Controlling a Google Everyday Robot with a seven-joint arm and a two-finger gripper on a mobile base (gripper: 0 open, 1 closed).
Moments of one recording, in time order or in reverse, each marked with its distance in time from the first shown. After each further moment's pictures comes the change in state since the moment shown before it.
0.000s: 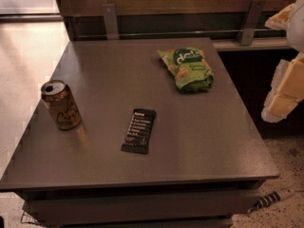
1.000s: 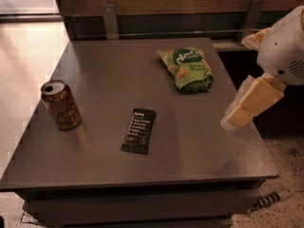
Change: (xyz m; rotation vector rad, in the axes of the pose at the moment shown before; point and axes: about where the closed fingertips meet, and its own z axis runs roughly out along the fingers) arm -0.039 0.019 0.038 -0.019 -0.236 0.120
